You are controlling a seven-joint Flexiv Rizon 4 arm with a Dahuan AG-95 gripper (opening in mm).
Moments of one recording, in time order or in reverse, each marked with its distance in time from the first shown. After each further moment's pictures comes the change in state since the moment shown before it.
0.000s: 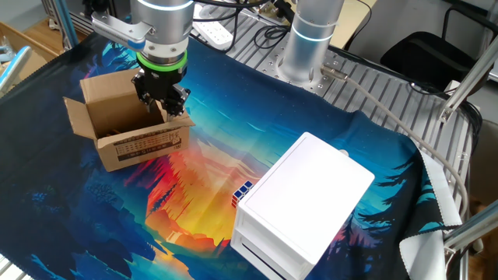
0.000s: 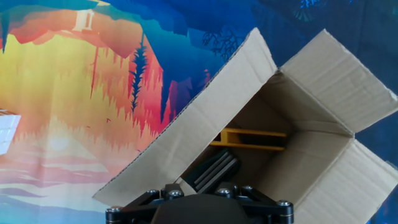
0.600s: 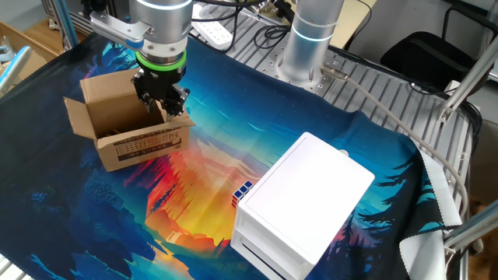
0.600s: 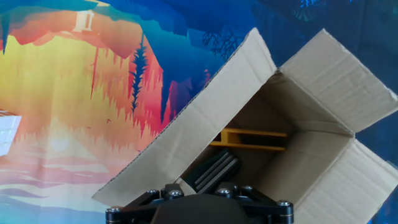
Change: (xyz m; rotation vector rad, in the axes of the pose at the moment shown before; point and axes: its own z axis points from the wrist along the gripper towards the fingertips) arm 0.000 0.000 0.000 -0.010 -0.002 0.008
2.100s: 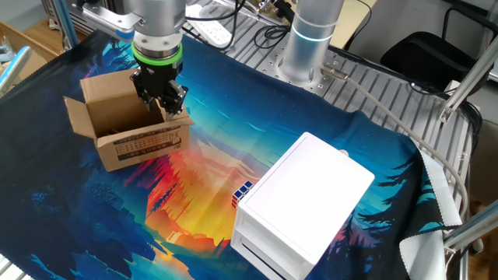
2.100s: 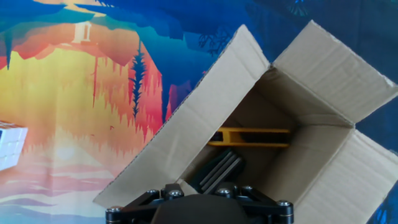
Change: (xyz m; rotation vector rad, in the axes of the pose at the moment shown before) arm 0.001 0.000 -0.004 -0.048 -0.007 0.048
